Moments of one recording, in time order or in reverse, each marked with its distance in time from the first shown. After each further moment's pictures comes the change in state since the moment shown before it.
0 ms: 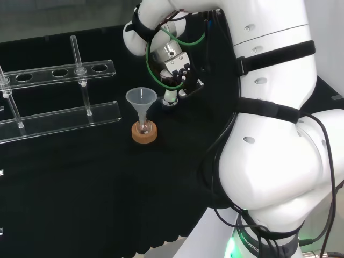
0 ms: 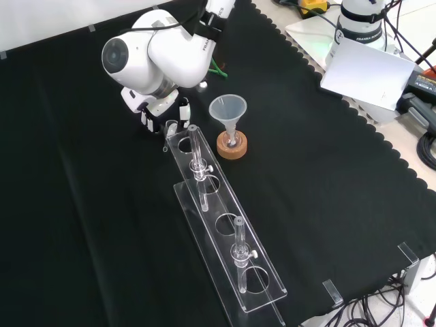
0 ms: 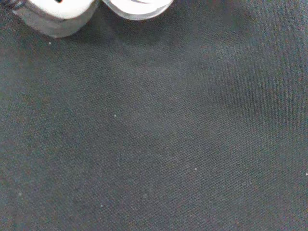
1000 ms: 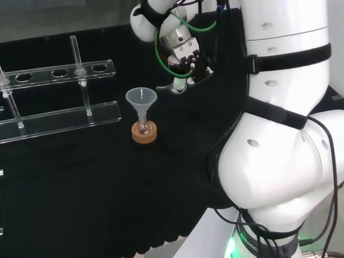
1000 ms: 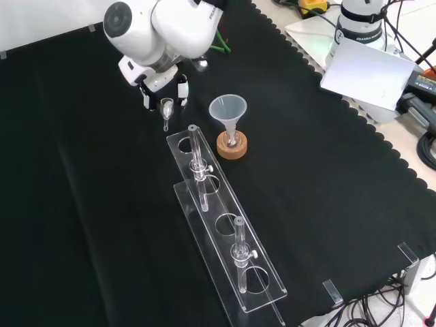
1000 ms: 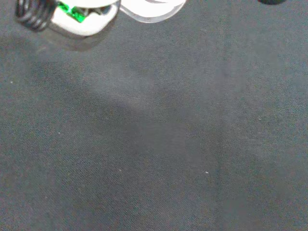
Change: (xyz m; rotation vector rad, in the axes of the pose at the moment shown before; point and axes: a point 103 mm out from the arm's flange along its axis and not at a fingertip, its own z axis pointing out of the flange) arm -0.037 -0.039 -0.034 -0.067 0.005 0.045
